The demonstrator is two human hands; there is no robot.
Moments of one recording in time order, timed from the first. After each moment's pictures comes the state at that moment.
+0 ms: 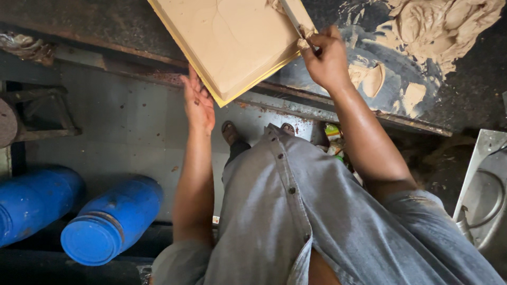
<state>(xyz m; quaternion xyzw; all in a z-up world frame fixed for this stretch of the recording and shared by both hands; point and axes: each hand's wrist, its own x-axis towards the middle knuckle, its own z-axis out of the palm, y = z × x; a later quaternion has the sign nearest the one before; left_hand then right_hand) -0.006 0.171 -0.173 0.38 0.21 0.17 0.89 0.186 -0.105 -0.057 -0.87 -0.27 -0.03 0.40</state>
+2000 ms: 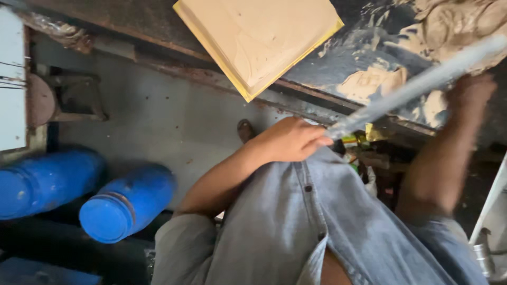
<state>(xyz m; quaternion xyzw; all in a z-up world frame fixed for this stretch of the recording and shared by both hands) -0.014 0.023 0.001 0.83 -0.24 0.00 0.50 0.220 -0.356 -0.035 -0.79 -0.08 -0.21 0.57</state>
